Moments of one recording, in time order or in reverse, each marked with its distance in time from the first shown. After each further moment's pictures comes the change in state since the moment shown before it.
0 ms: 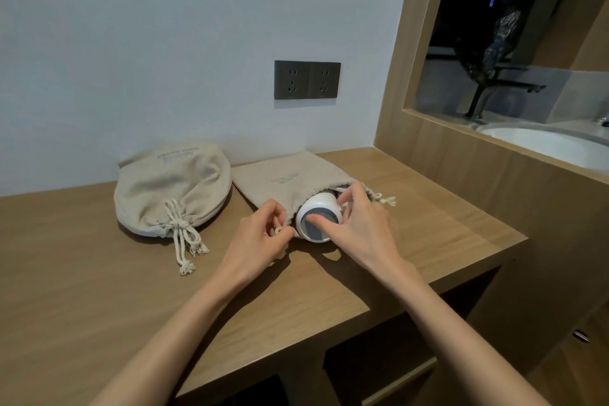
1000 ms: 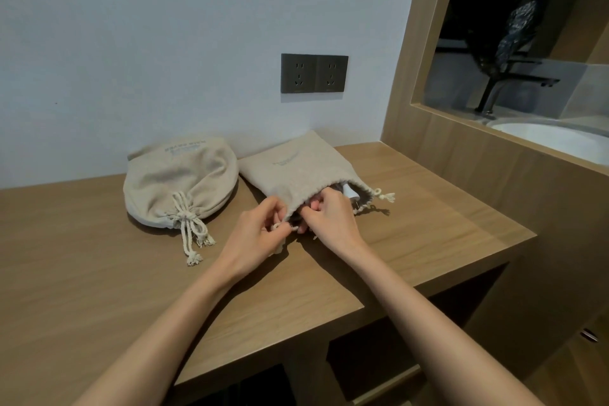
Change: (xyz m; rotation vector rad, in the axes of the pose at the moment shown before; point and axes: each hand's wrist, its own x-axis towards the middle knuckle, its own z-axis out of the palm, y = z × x) left_hand -0.001 -0.008 -0.011 0.052 -0.036 0.068; right_hand 0.010 -0.030 0.035 0.432 -0.177 0.066
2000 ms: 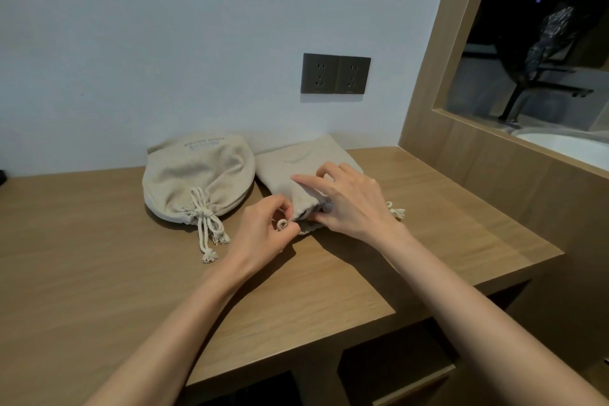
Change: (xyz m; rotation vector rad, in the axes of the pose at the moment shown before) left_hand 0.003 -0.018 -0.007 0.081 0.125 0.029; right_hand 0.037 0.001 -0.019 -0.901 -0.038 -0.693
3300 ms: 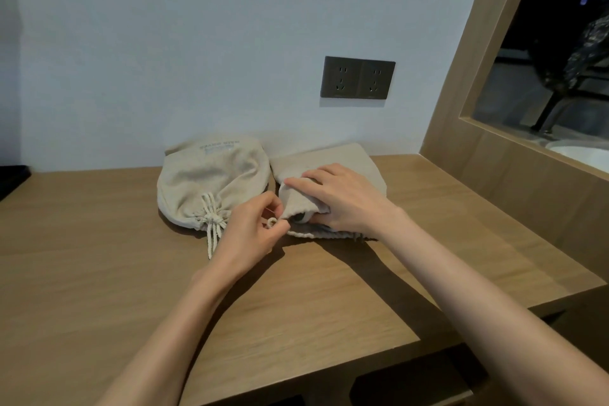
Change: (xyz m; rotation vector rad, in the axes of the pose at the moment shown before) left_hand 0.006 -0.010 -0.025 0.003 0.087 -0.057; right_hand 0.045 0.002 0.013 0.041 -0.212 -0.261
